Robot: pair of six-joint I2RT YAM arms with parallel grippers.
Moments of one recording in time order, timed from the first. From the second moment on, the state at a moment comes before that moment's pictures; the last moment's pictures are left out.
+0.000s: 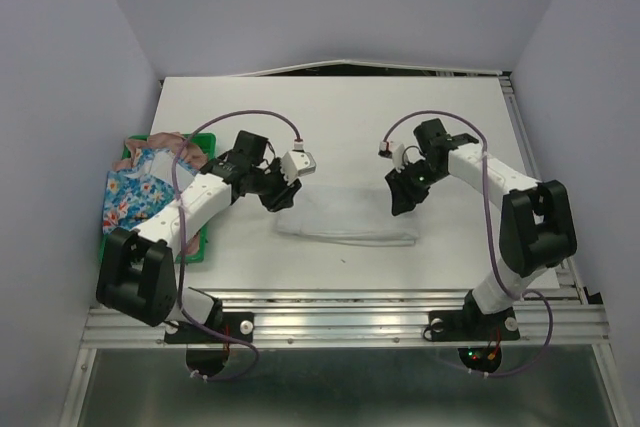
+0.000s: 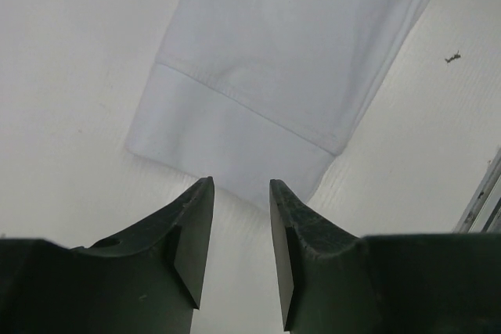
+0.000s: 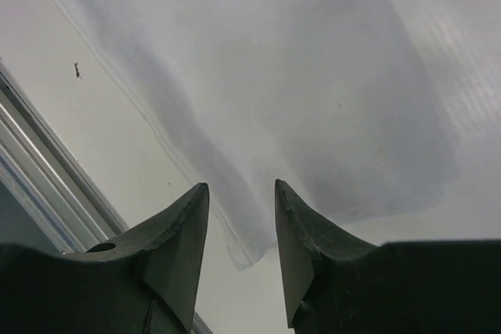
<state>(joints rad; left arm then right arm) -0.40 1.36 0.97 -0.57 0.50 0.61 0.28 1.63 1.19 -0.85 -0.57 -0.48</state>
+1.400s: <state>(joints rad) -0.96 1.40 1.01 -0.47 0.33 0.48 0.37 2.20 1.87 -0.76 -0.09 -0.45</state>
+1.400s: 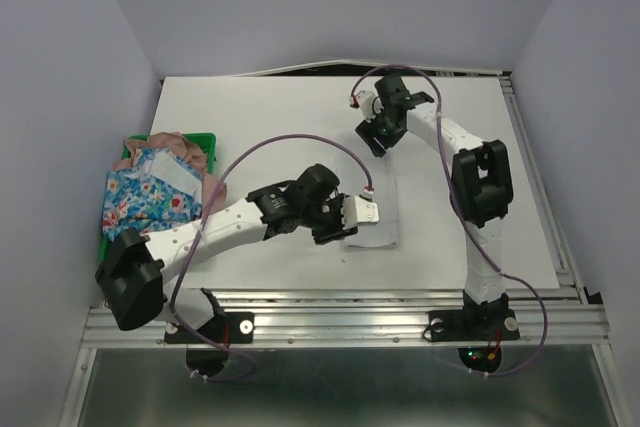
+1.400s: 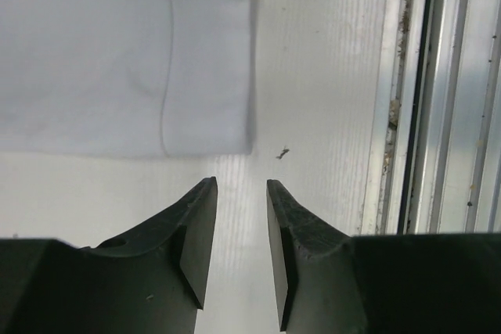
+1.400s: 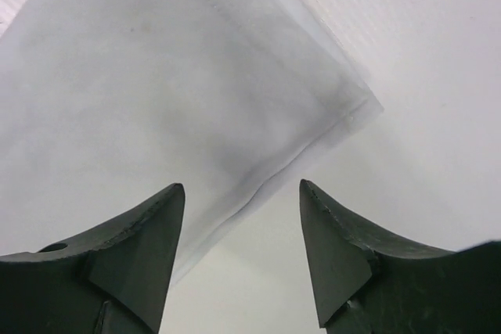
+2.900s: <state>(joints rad) -1.30 1.83 0.97 -0.02 -0.36 0.55 0.35 2.01 1.32 -0.76 -0.77 -0.28</state>
